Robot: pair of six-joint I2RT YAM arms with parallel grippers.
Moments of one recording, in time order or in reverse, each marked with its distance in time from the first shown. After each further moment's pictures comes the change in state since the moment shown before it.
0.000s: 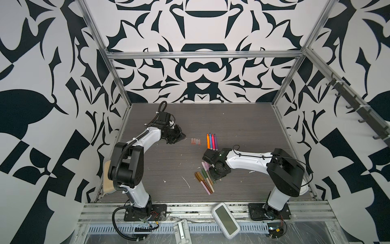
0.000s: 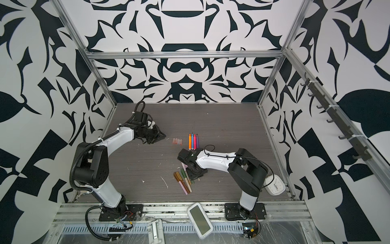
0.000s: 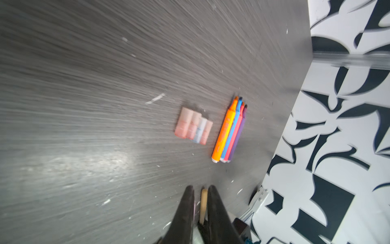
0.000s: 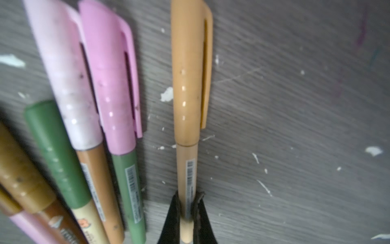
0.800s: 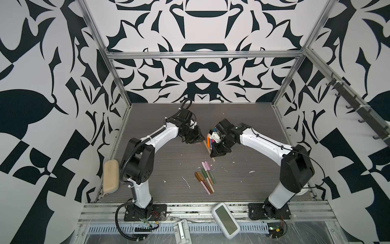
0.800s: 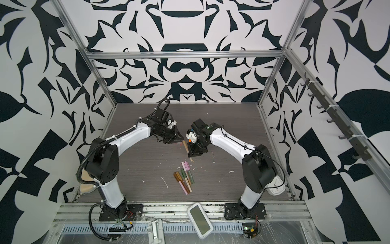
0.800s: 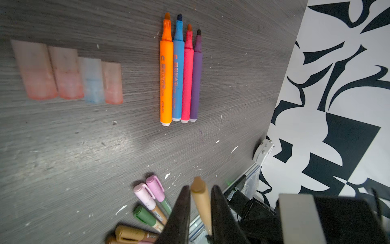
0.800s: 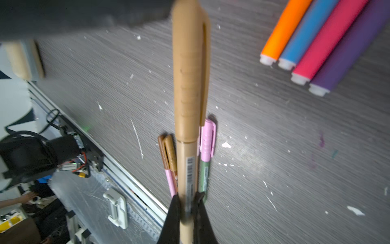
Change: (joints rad) left arm -0.230 0.113 0.231 -0.158 0.051 0.061; right arm -0.333 -0.023 0.315 -0.110 -0.542 -0.240
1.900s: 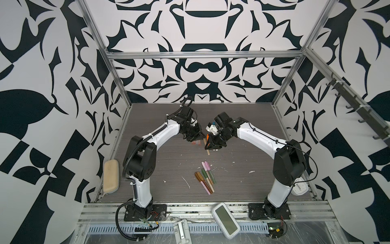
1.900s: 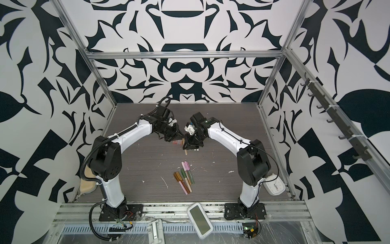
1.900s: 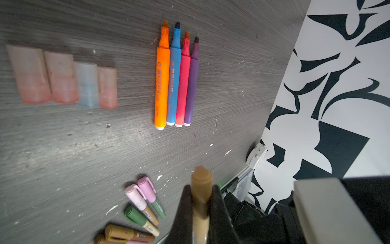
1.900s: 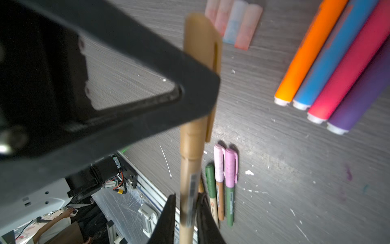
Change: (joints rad) left arm 0.004 0.045 0.082 -0.042 0.011 -0.057; right arm -0.026 0.085 0.112 0.058 -0.084 0.137
